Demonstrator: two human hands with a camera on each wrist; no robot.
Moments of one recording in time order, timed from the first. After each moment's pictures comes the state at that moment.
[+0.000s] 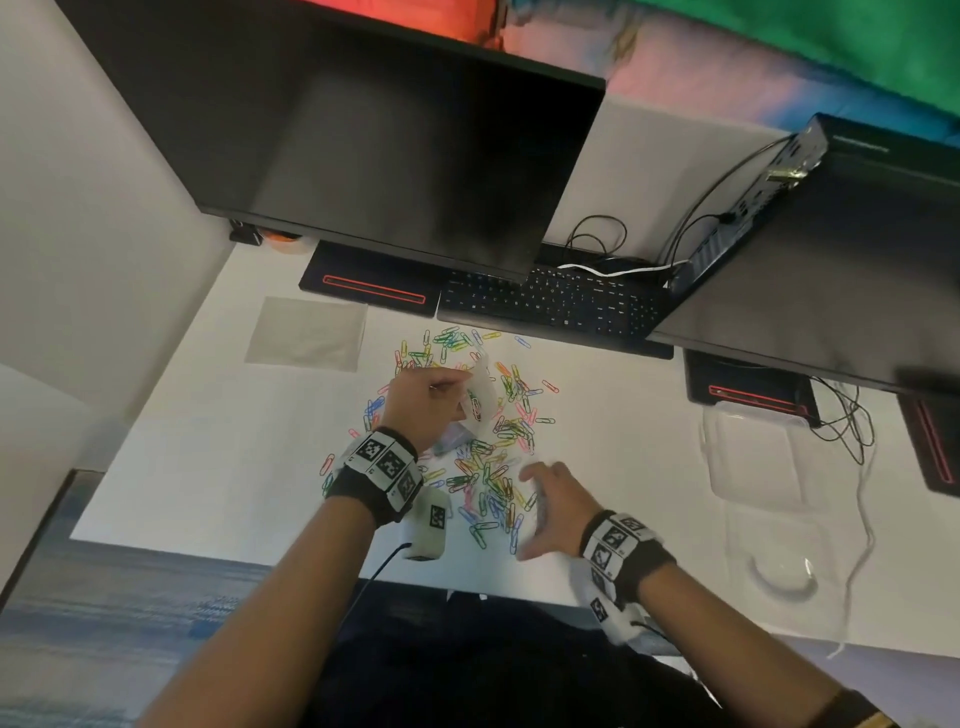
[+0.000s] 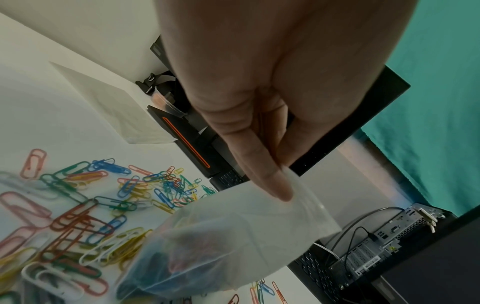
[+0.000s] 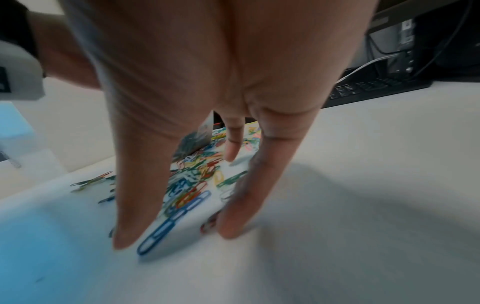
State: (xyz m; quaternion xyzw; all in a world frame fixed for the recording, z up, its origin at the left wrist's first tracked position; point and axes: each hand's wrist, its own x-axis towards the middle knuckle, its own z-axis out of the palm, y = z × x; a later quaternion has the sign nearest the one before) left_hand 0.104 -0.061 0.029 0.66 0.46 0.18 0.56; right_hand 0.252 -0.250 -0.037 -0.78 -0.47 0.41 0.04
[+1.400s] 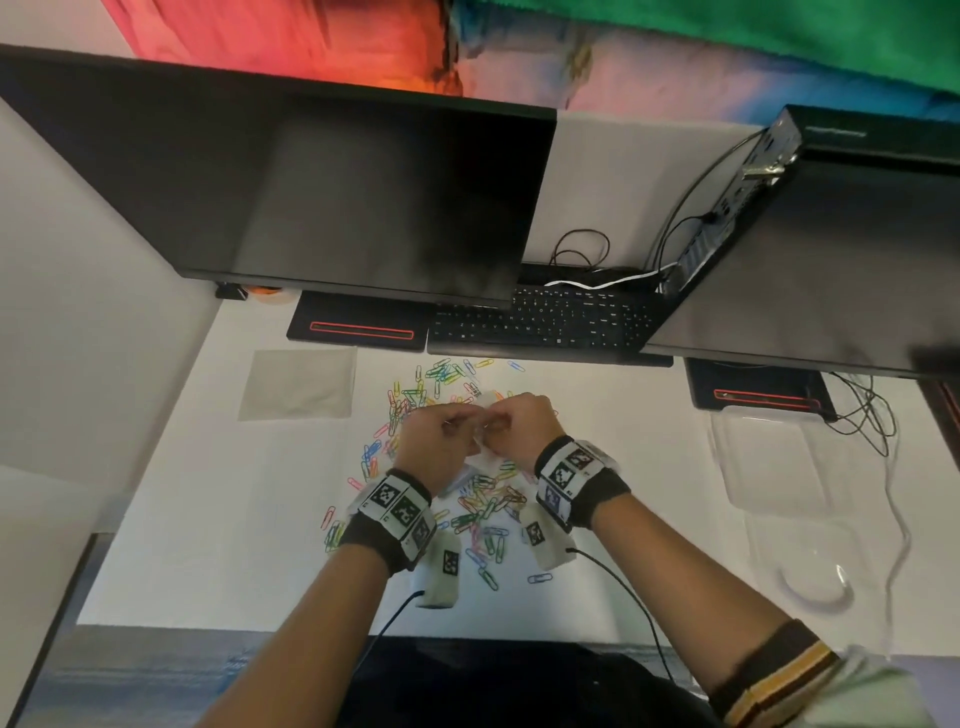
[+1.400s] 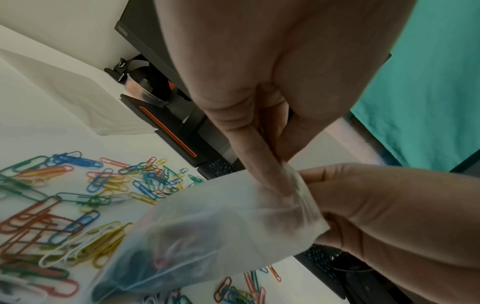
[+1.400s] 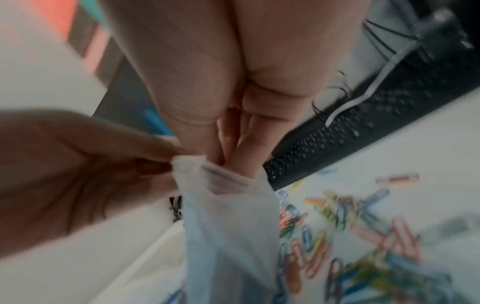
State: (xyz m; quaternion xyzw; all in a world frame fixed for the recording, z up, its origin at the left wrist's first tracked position) left_hand 0.129 -0.063 0.026 0.72 0.43 0.15 0.52; right_hand 0.260 -0.133 0.022 -0.78 -0.46 0.30 0.31
